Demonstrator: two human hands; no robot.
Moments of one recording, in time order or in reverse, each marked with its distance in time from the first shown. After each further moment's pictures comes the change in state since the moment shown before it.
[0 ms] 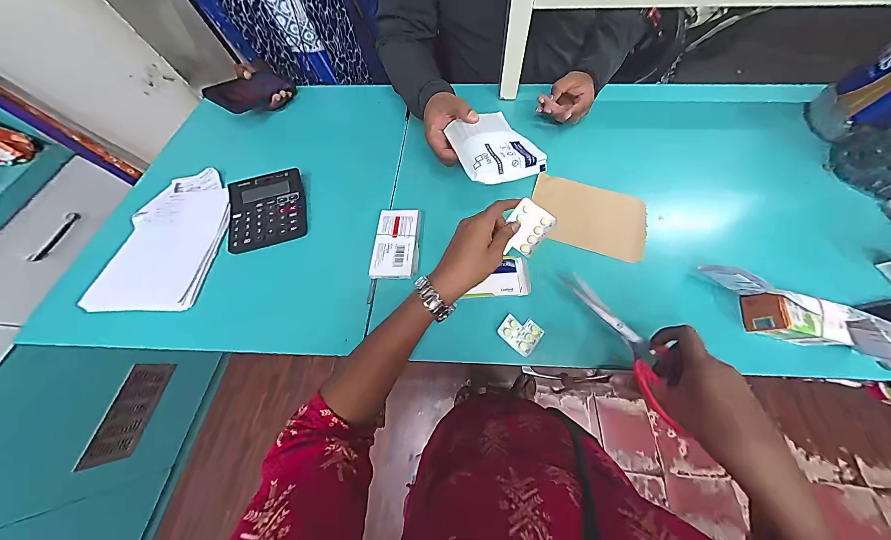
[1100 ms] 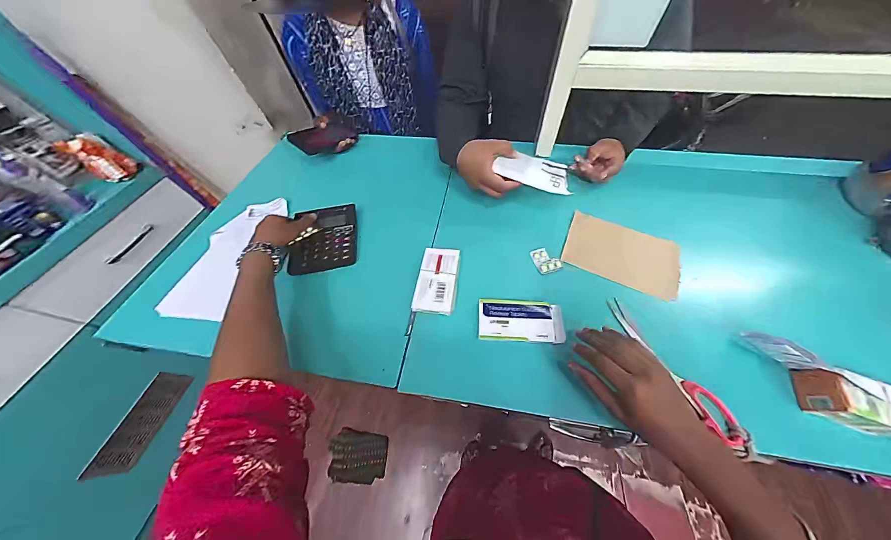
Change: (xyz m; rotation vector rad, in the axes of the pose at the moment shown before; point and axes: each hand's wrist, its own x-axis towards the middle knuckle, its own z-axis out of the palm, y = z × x) left_hand -0.052 -0.219 -0.301 0.437 0.333 -0.907; right_hand 0.078 -0.040 0.065 -0.128 0.379 -1.001
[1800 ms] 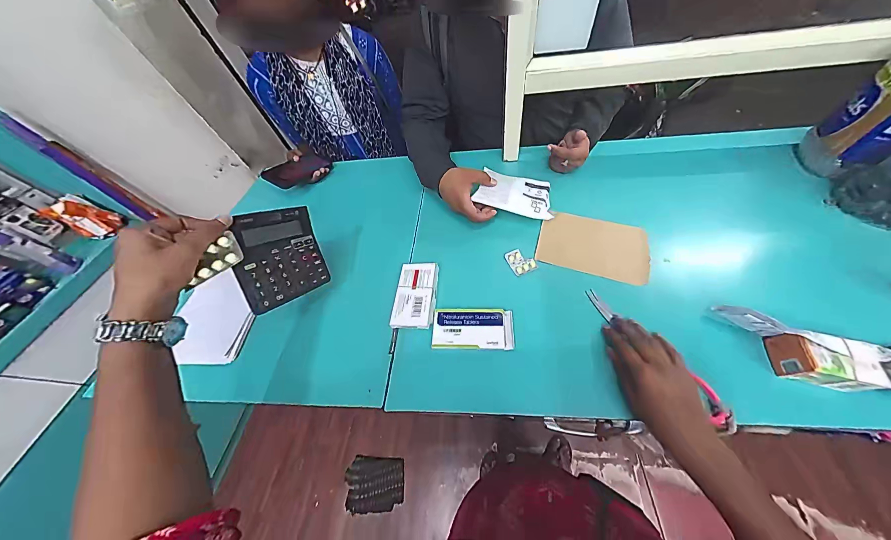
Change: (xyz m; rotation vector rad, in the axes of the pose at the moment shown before) left_hand -0.107 0.051 -0.093 -0.249 0.325 0.348; right_hand -0.051 0.017 0.000 -0.146 -0.050 0.479
